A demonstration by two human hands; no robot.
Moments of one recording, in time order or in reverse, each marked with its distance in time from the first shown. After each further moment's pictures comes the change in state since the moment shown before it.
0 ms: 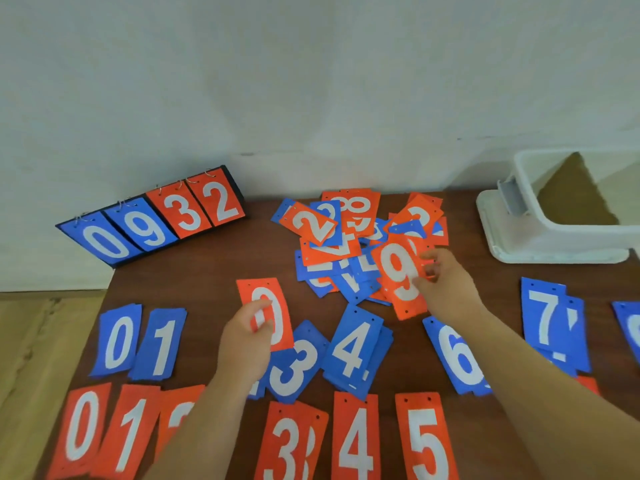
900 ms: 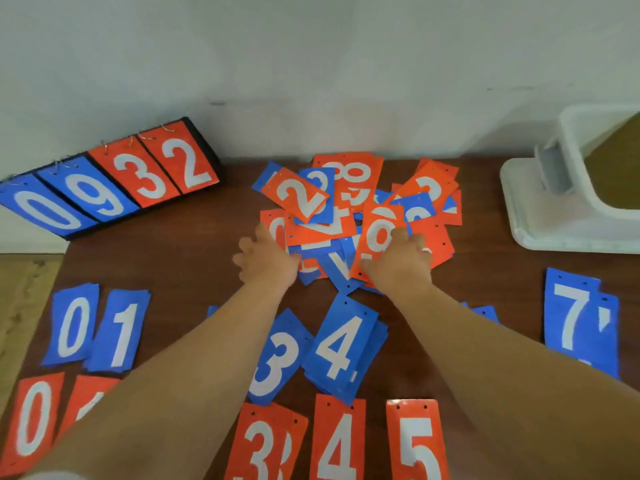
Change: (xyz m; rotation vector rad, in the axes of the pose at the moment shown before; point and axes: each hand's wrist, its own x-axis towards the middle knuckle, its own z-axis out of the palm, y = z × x) left_hand 0.134 0.047 0.107 0.406 0.058 -0.123; right_hand 0.072 0.007 0.092 -0.437 -0.053 0.159
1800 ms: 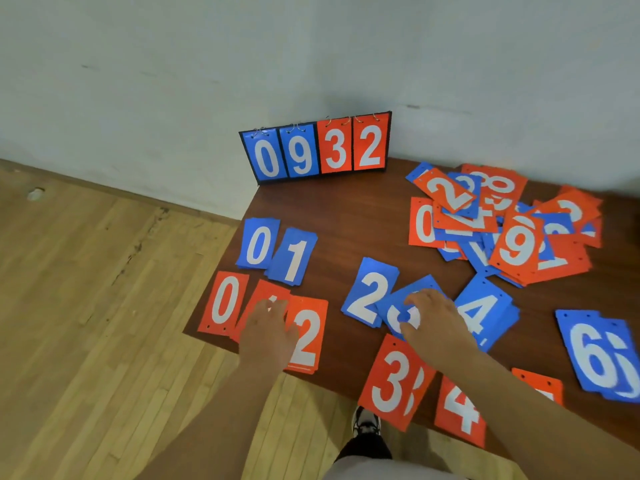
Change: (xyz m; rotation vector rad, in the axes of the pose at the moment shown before) left_hand -0.123 -0.353 -0.100 0.097 0.109 0.082; right_hand -0.229 -0.068 0.099 -0.188 -0.141 -0.566
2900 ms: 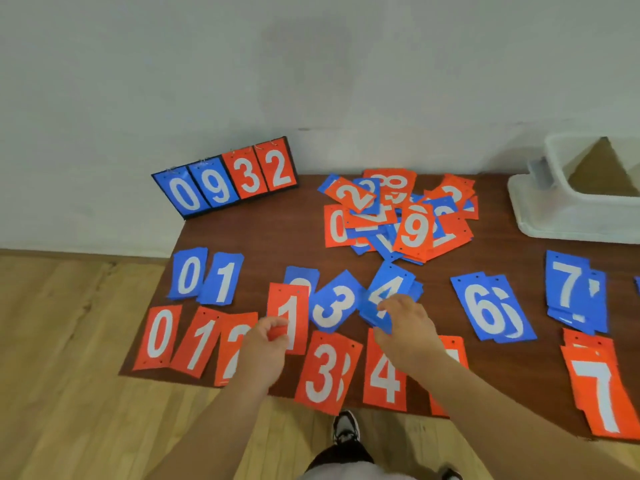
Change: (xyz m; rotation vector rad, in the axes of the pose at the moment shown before) left_hand -0.069 0.119 0.011 -0.659 -0.136 -0.063; right_hand -0.070 0.088 -0.029 0.098 0.103 0.110
